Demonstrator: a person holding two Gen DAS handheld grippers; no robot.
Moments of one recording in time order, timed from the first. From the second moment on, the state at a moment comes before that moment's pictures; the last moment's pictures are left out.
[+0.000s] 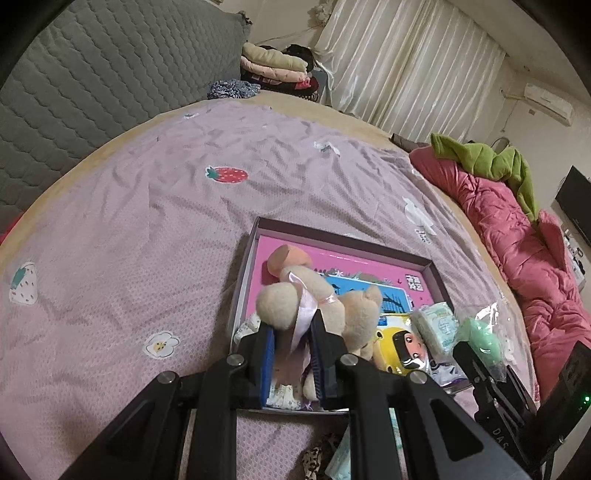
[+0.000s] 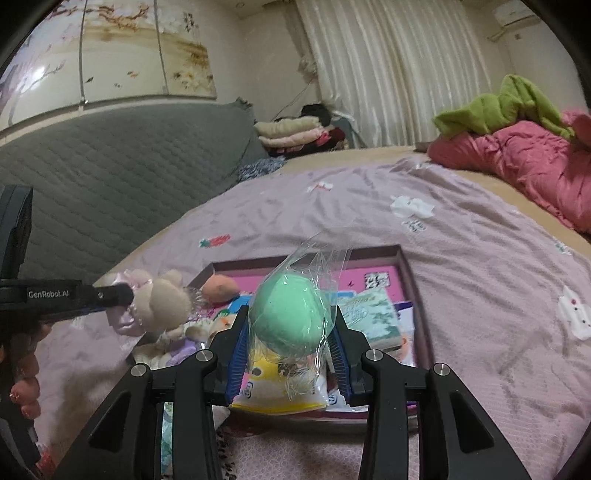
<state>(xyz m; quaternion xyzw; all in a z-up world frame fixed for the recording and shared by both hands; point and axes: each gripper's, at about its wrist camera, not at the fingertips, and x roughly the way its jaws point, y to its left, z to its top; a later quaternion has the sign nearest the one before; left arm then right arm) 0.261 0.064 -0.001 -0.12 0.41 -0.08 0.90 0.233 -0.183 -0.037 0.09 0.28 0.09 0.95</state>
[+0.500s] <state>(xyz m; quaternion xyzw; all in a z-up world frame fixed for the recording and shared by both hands) 0.276 0.057 -0.016 -0.10 0.44 -0.06 0.89 0.245 -0.182 -0.052 0.08 0.31 0.11 0.94</state>
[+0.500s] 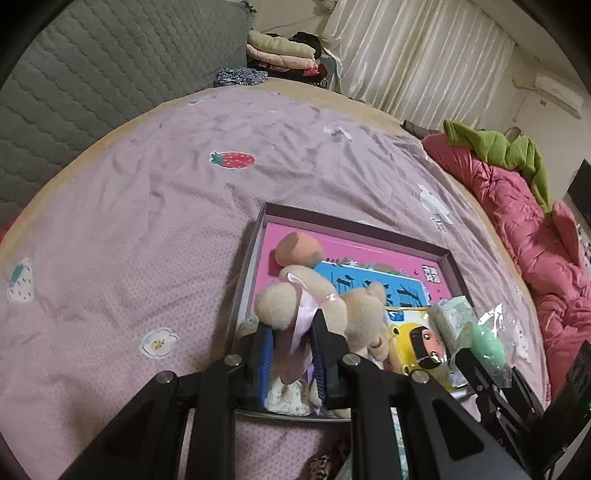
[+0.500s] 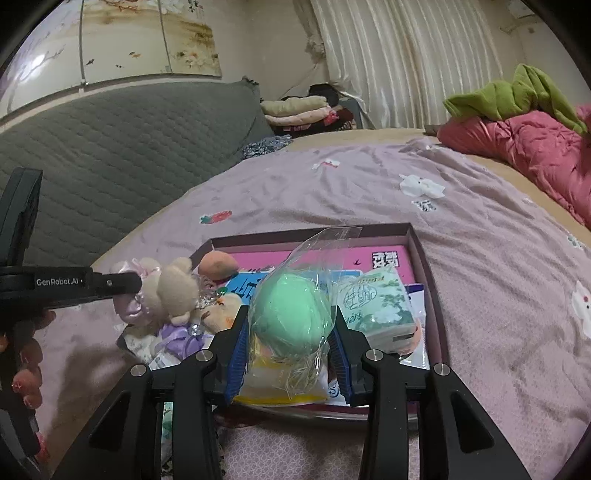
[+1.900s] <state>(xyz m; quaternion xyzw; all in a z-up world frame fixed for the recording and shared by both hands) 0.279 0.053 -0.024 -0.06 0.46 -0.04 0.89 0.249 -0.173 -0.061 0.02 0.33 0.06 0.94</state>
